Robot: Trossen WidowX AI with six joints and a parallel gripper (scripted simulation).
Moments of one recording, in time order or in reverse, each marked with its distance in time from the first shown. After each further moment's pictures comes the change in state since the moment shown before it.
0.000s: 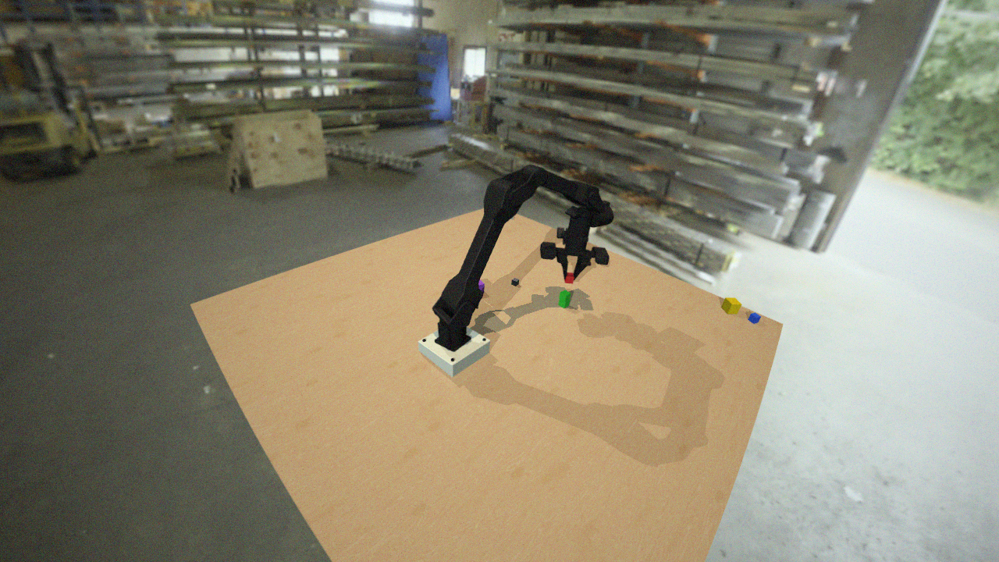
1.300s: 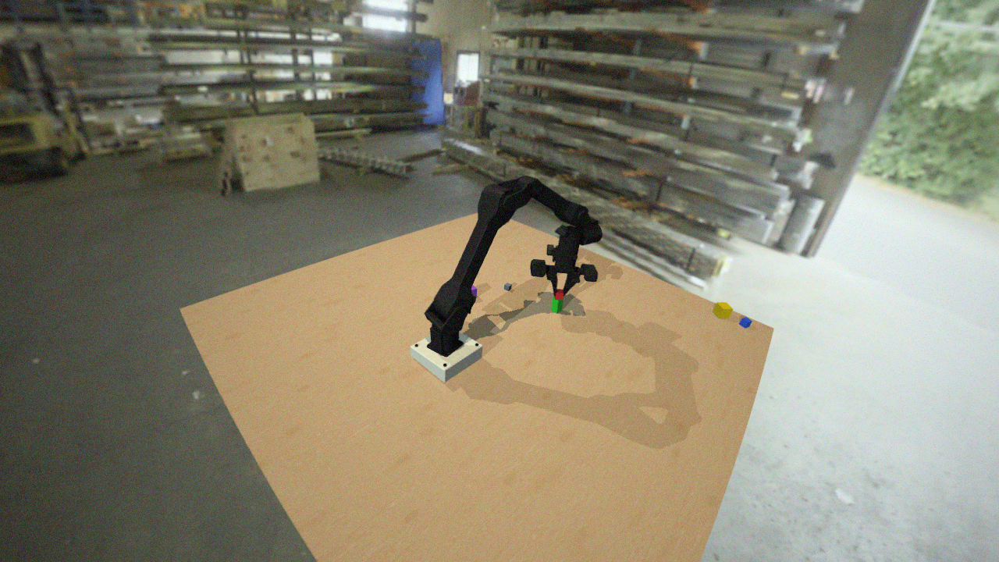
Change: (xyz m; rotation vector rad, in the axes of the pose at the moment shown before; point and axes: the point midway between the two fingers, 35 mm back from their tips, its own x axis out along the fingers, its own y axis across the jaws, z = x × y) arm 0.039 0.002 -0.002 -0.005 0.001 0.001
